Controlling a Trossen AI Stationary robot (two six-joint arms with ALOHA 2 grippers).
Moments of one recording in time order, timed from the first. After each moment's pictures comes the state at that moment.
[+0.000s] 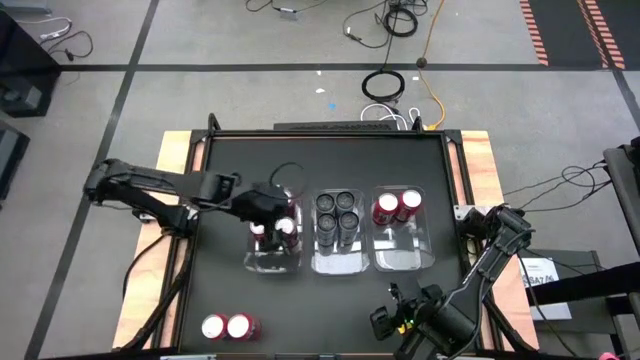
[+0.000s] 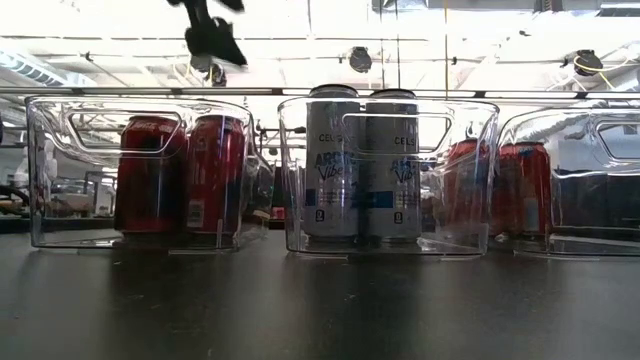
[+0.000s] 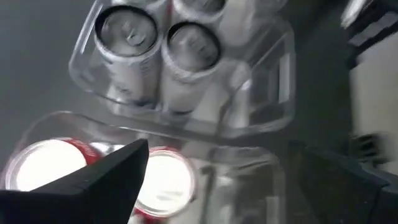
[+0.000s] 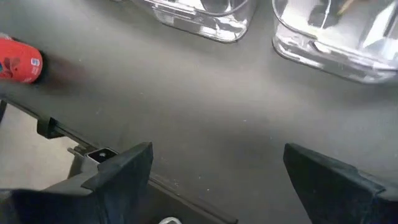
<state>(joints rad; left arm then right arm) -0.12 1.31 1.18 -0.72 0.00 -0.36 0.84 1.93 1.91 -1.45 0.37 2.05</state>
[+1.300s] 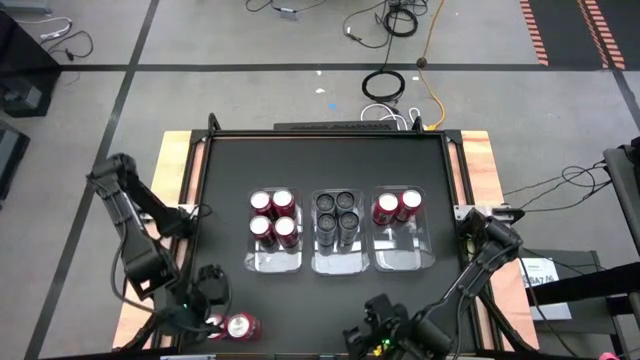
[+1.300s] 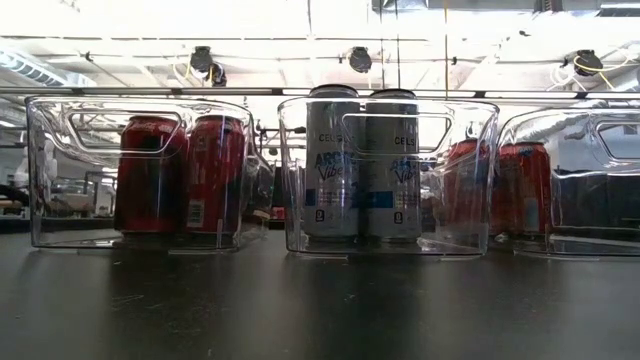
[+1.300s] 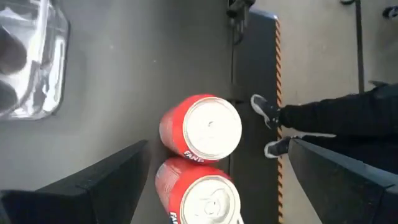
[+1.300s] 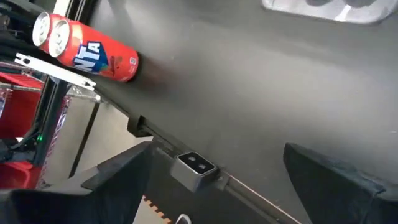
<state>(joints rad) -0.99 1.33 1.19 -0.84 -0.21 -1.07 0.83 2.05 1.91 -1.04 0.55 1.96</state>
